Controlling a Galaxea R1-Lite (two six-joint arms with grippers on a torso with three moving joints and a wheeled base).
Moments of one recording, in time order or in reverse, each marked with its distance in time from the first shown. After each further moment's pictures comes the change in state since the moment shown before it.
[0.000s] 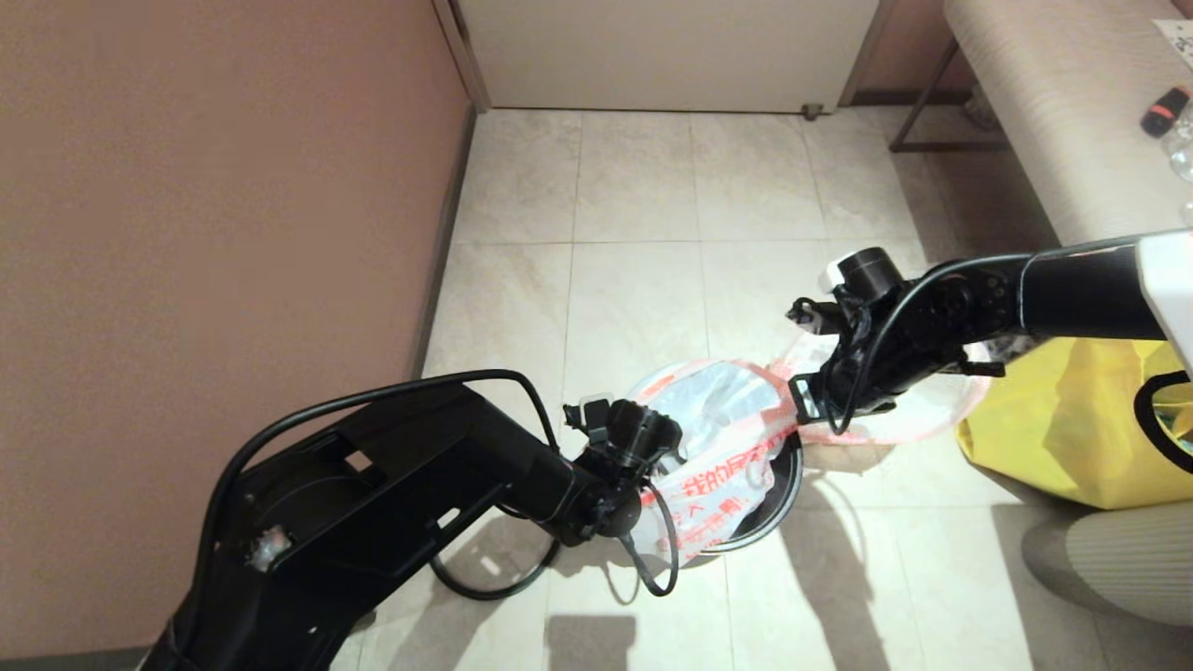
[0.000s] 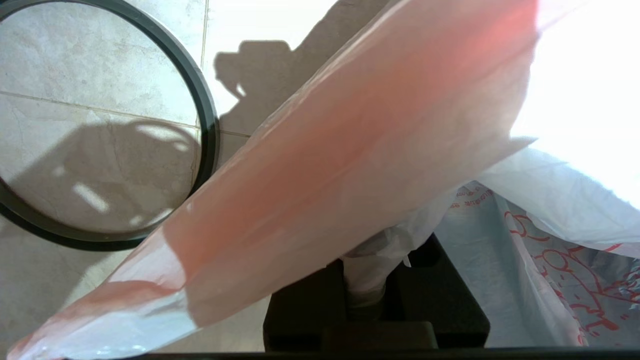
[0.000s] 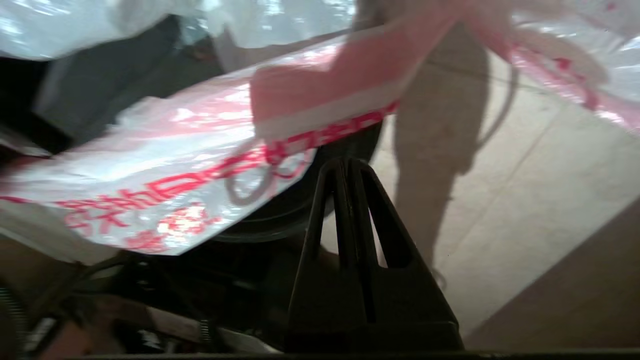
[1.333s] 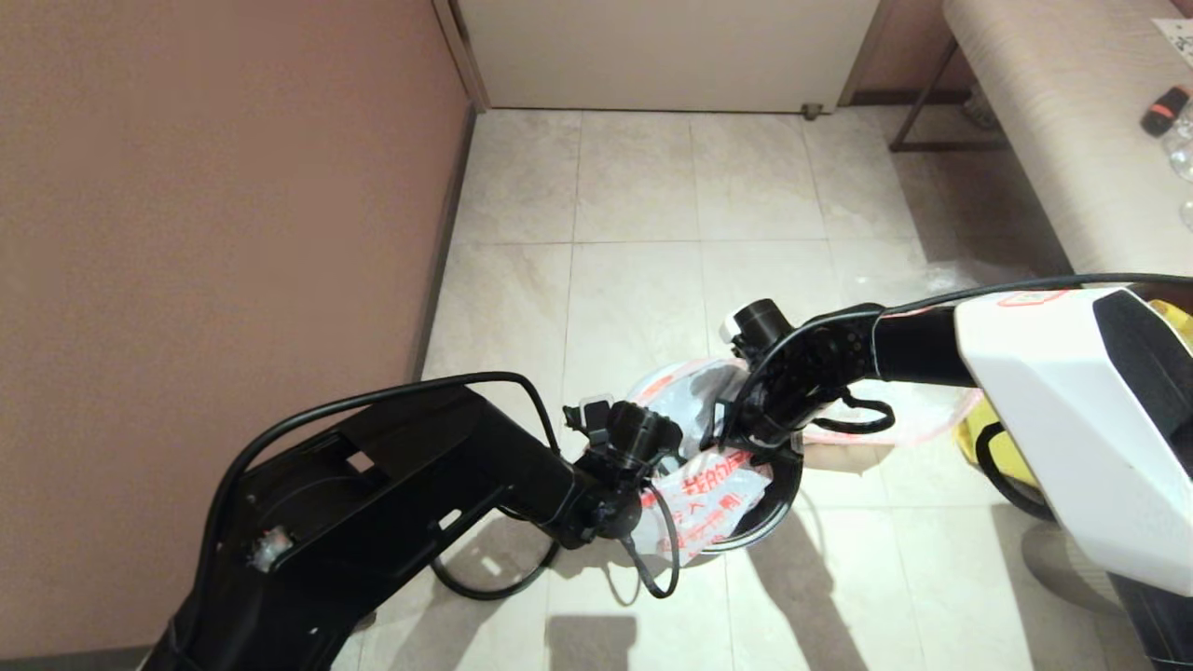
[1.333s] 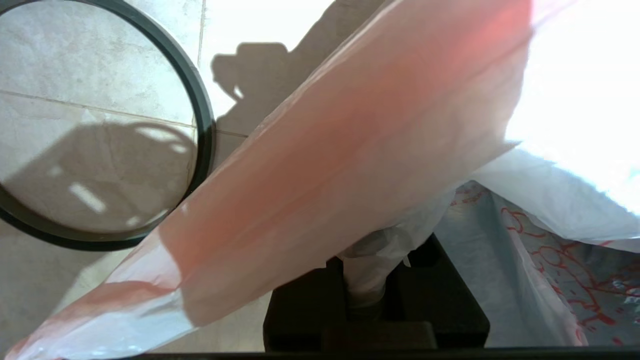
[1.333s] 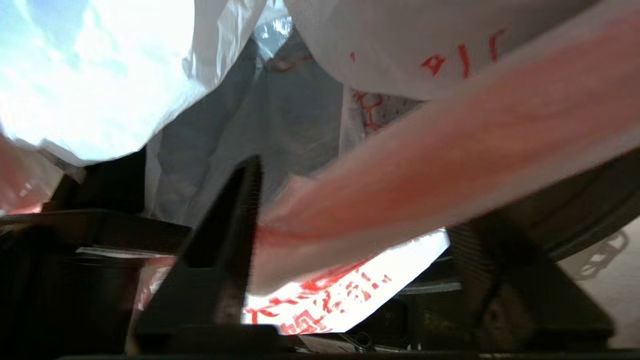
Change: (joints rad) left arm -0.001 0.002 0.015 -0.022 0.000 -0.005; right arm 0.156 0.228 -0.204 0.050 -0.012 0.480
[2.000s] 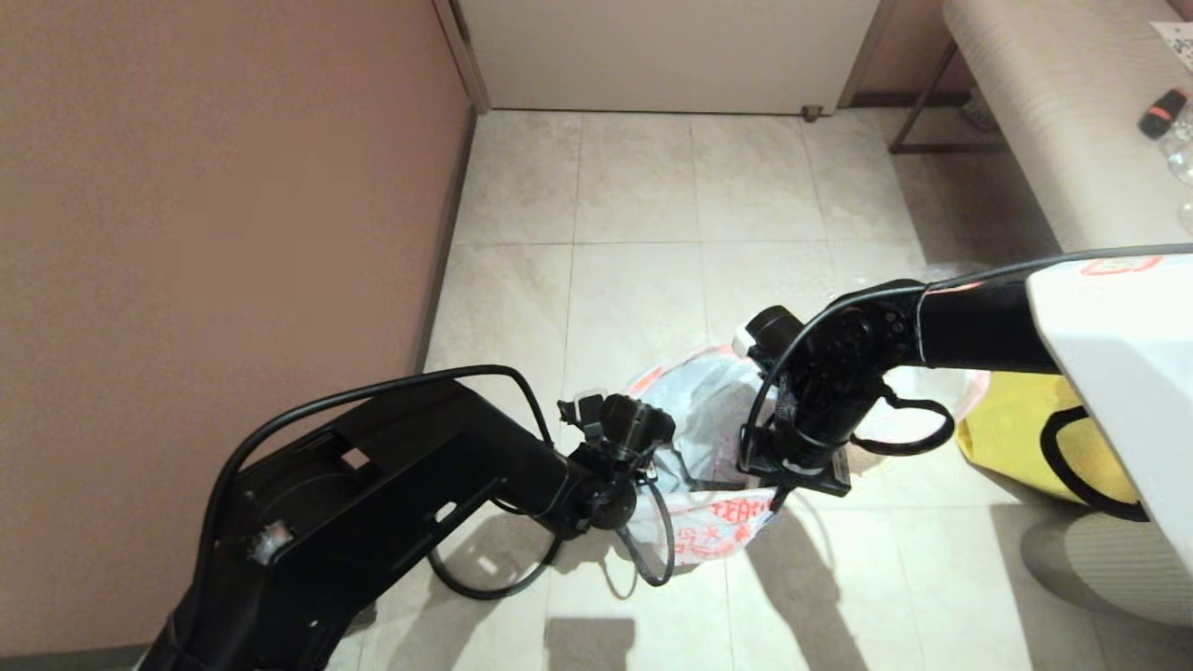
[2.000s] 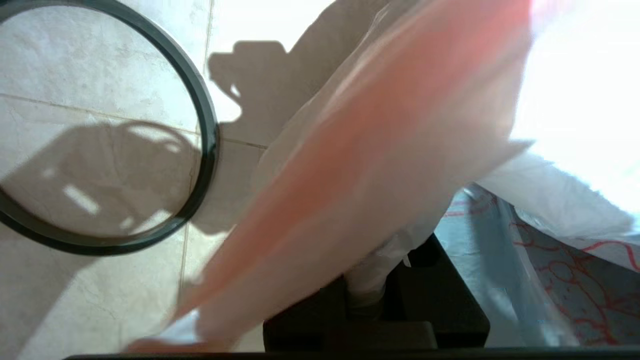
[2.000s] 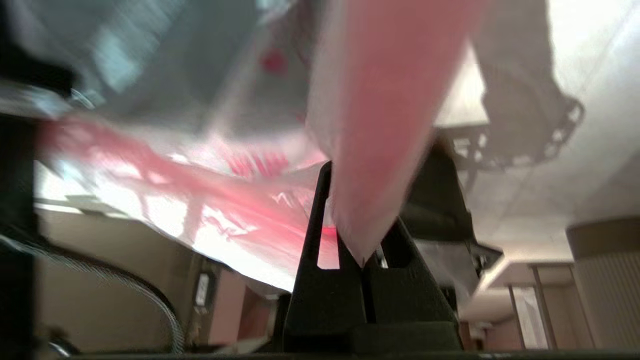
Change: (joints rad) left arm 0.030 0.017 -0.036 0.004 -0.001 0.001; right arm 0.026 -0.146 0.138 0.245 -0.010 0.111
